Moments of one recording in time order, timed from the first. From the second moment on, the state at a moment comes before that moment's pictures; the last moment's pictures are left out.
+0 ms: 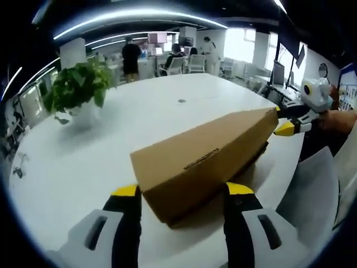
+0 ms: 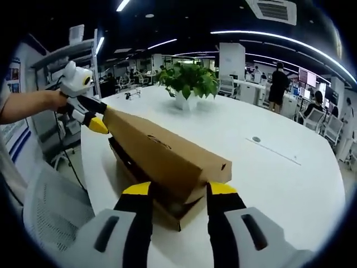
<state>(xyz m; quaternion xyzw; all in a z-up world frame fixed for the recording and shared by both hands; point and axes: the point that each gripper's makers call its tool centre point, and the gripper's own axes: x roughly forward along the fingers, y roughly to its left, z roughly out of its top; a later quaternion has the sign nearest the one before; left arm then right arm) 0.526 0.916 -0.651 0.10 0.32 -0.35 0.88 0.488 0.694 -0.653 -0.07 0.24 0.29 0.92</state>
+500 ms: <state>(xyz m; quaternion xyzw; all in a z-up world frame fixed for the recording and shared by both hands) 0.545 0.908 -0.624 0.09 0.29 -0.34 0.89 0.509 0.690 -0.626 -0.10 0.21 0.29 0.93</state>
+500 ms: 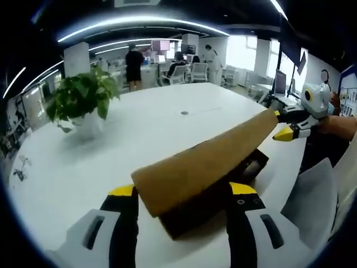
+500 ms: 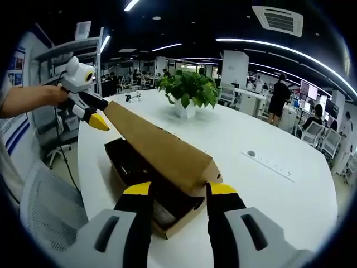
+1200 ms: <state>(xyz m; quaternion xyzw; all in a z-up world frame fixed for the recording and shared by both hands) 0.581 0.912 -0.608 0.11 0.27 -0.34 0.90 0.541 0.683 -0.605 -0.13 0.19 0.30 0.93</state>
